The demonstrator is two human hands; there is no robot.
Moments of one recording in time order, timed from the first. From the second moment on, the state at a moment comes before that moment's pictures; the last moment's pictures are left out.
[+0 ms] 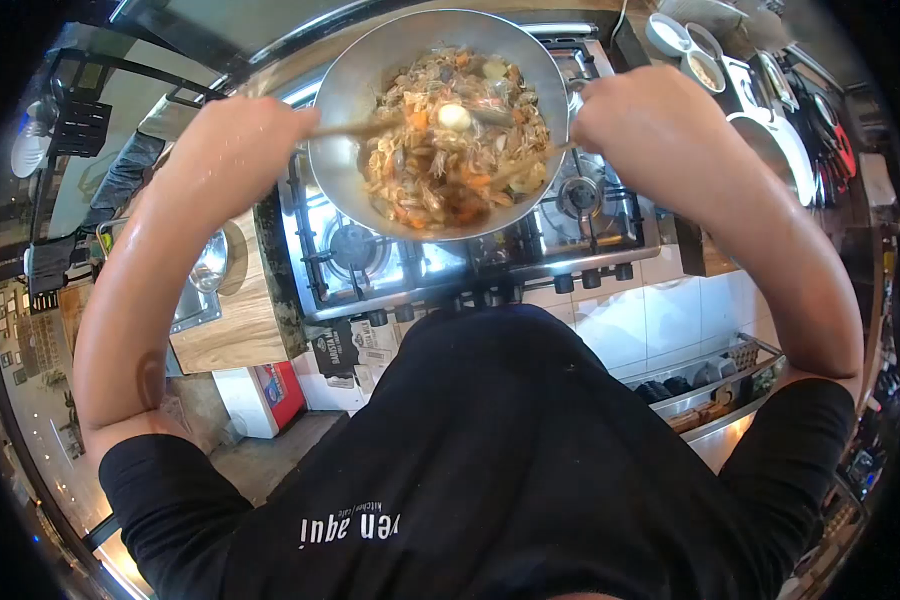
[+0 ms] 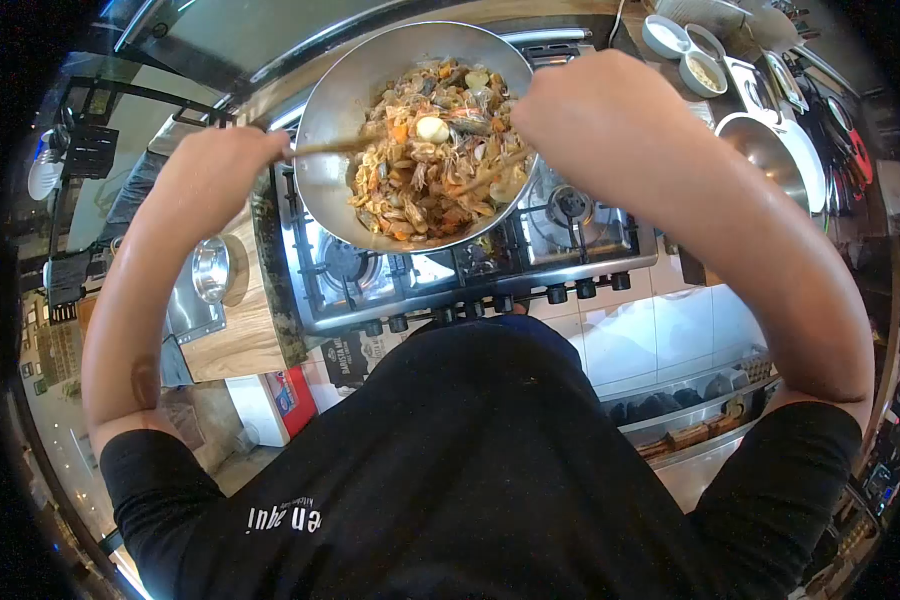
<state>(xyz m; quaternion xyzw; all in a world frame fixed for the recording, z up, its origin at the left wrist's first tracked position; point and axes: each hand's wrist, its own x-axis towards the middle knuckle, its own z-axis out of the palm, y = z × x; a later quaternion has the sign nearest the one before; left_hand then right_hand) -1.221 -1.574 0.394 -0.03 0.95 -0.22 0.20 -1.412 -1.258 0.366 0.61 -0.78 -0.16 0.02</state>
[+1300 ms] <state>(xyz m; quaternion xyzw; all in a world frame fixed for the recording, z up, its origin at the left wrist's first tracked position) -1.255 -1.567 0.331 -0.11 0.96 -0.15 0.21 -1.384 -1.259 0.351 0.69 -0.71 -0.15 -0.06</state>
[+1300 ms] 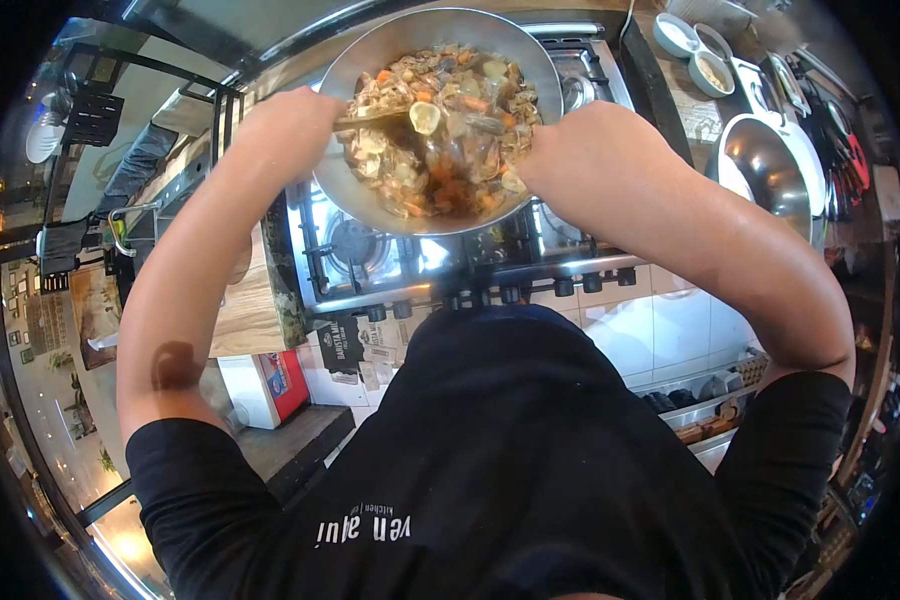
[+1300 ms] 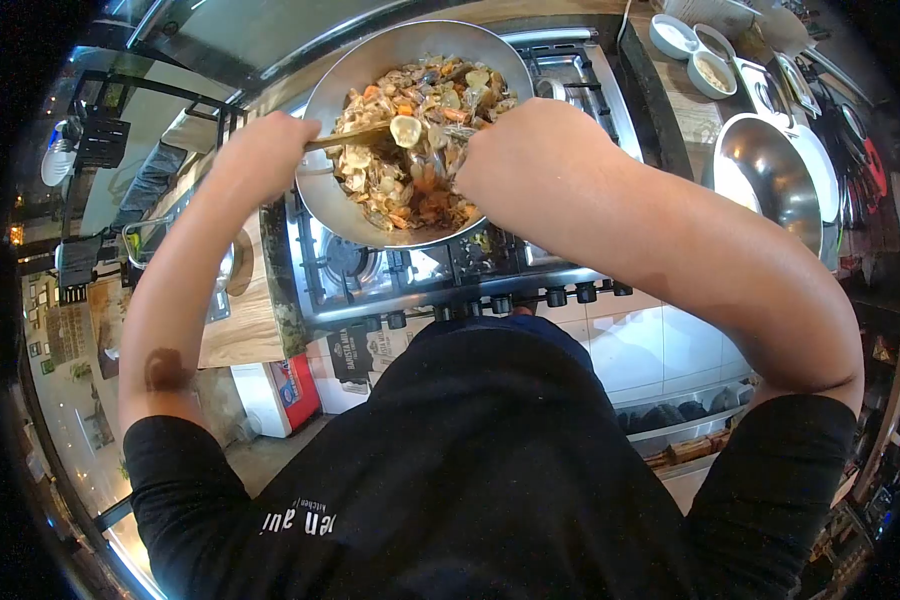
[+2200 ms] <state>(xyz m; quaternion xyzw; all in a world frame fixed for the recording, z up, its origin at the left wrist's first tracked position) -1.248 -1.619 0.380 -0.06 0.96 -0.25 0.11 -1.394 -1.263 0.392 0.62 -0.76 -0.18 0.11</state>
